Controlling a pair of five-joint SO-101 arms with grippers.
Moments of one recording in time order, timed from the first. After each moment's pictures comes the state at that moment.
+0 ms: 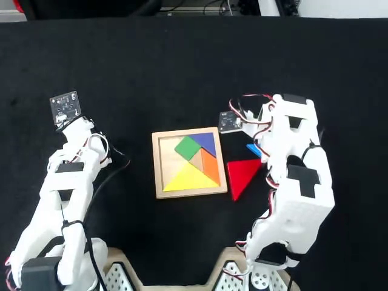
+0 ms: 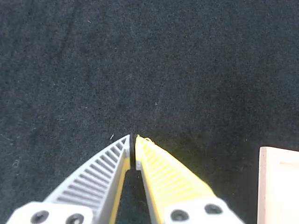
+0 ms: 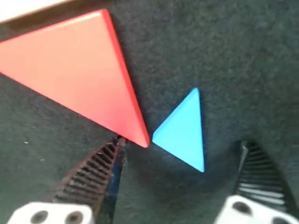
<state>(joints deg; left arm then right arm) -10.3 -25.8 65.6 16.7 10.4 10.3 22.9 10.3 71.3 93.8</state>
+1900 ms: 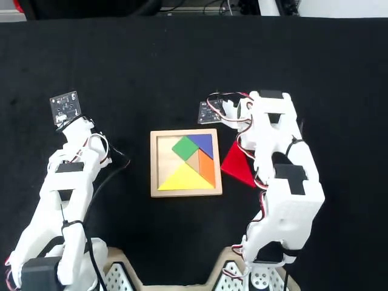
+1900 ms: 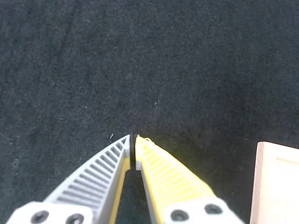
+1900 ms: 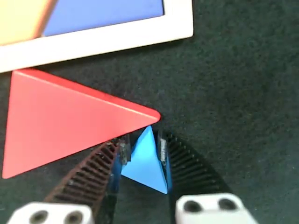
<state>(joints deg) -10.3 -25.8 65.6 16.7 10.4 3.0 23.1 8.8 64.2 86.5</state>
